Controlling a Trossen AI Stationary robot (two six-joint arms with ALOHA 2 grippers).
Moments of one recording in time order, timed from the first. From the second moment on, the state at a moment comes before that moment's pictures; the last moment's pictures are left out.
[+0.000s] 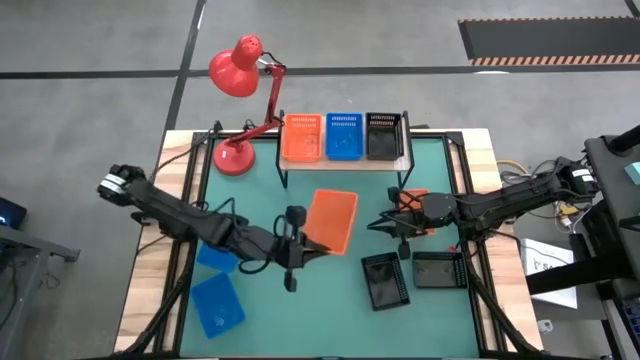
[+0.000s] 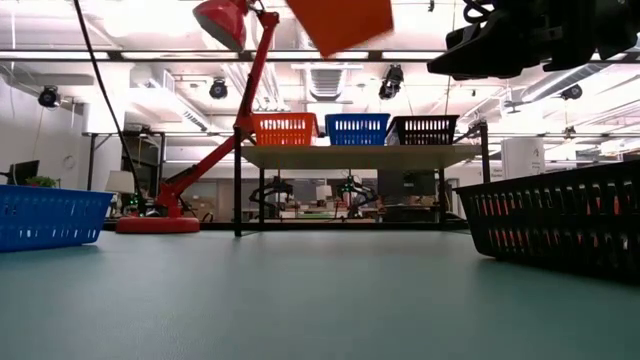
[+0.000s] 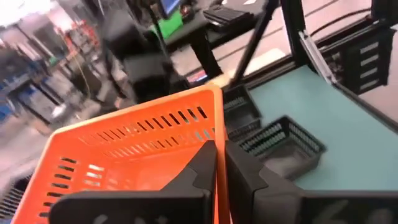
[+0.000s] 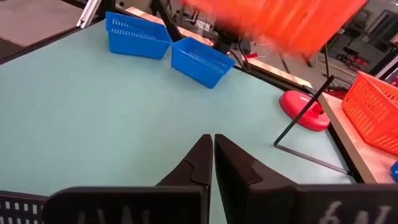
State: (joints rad) left arm -0.40 1.43 1.13 0.06 -0.41 0.34; right arm 0.15 1.03 0.46 0.28 0.05 -0.34
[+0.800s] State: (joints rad) left arm 0.13 1.30 1.24 -0.29 -0.26 0.54; right arm 0.15 1.03 0.46 0.27 0.05 -0.34
